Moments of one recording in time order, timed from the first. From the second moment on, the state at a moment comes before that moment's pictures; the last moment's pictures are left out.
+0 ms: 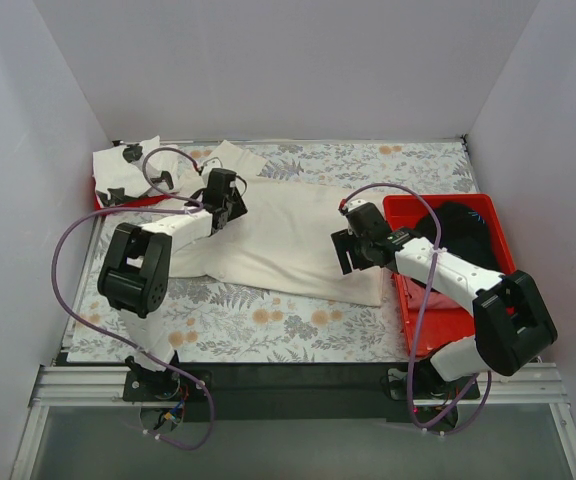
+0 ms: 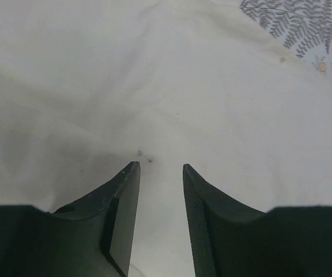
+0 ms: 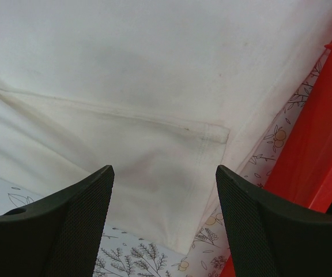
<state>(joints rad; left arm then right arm) -0.32 1.83 1.12 -0.02 -0.25 -0.62 0.60 1.43 0.90 -0.46 0.16 0.17</state>
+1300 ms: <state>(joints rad) -0.27 1.45 0.70 -0.07 -0.47 -0.64 0.58 1.54 0.90 -0.39 0.18 0.17</state>
